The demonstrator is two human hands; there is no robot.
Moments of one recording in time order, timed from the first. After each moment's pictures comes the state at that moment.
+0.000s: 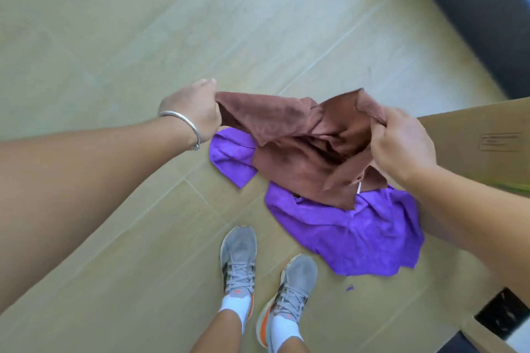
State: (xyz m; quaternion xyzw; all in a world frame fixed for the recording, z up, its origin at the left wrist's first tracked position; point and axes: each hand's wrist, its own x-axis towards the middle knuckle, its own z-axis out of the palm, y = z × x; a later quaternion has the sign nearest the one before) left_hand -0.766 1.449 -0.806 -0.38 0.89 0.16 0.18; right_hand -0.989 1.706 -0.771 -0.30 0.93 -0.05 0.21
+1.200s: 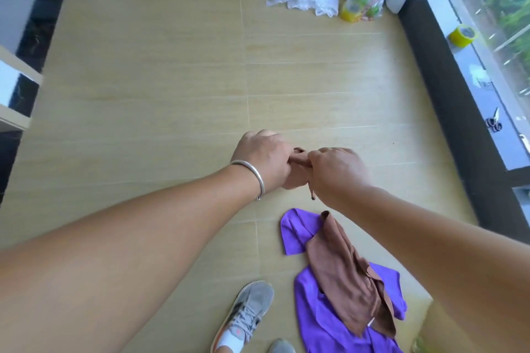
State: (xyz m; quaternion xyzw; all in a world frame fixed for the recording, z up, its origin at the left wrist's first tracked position) left_hand -0.589 1.439 -0.523 -0.50 0.86 0.12 0.05; right_hand -0.736 1.474 -0.515 -0.76 0.63 0.07 0.13
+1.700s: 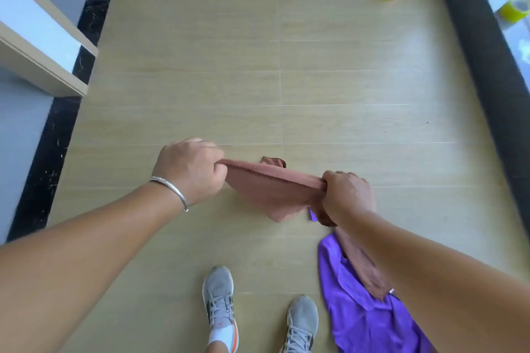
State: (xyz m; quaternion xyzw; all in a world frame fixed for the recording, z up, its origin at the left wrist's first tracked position) left_hand -0.415 1.599 -0.510 -0.61 0.79 0.03 0.03; right_hand -0.695 1.618 -0.584 -0.70 0.68 0.08 0.17
